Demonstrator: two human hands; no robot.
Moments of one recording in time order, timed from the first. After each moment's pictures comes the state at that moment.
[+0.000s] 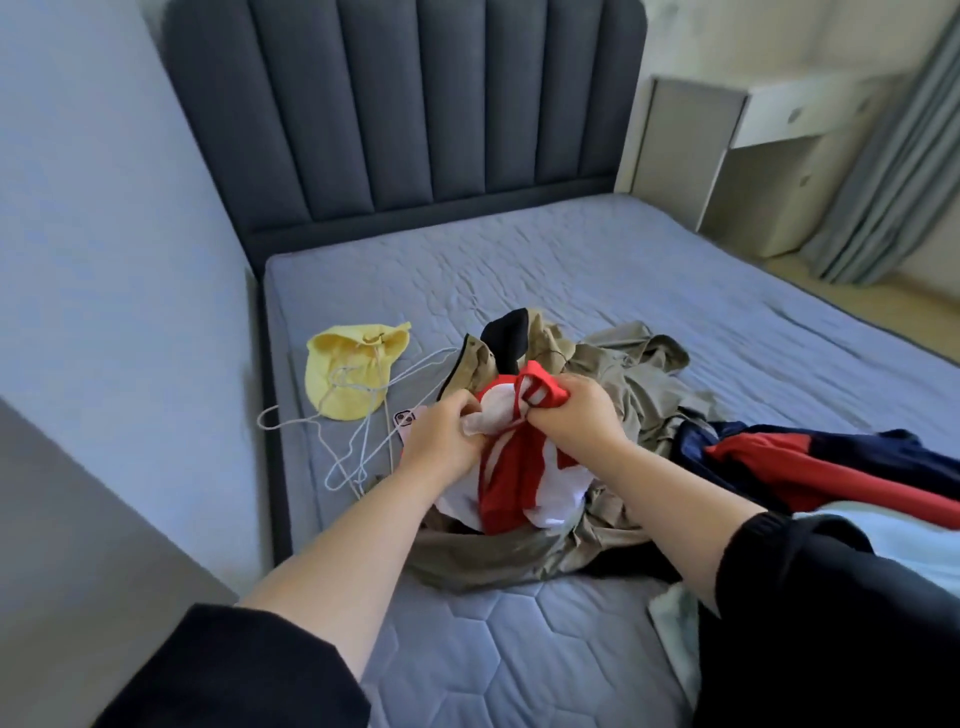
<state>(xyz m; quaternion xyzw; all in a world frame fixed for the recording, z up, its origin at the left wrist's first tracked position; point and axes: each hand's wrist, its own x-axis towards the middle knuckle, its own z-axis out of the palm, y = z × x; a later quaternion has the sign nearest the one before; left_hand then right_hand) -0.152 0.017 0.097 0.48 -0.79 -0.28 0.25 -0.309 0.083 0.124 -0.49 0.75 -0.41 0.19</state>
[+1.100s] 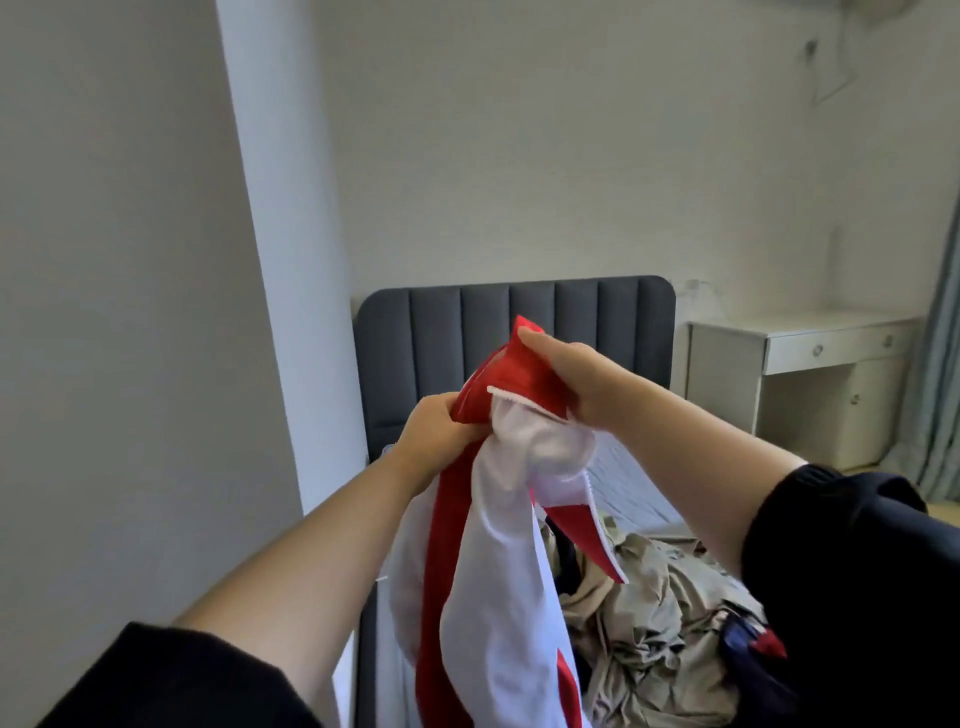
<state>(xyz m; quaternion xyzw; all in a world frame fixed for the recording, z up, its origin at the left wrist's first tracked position) -0.050 0.130 0.380 0.38 -0.74 -0.32 0.44 -0.217 0.172 0.443 -0.44 0.52 -0.55 0.48</state>
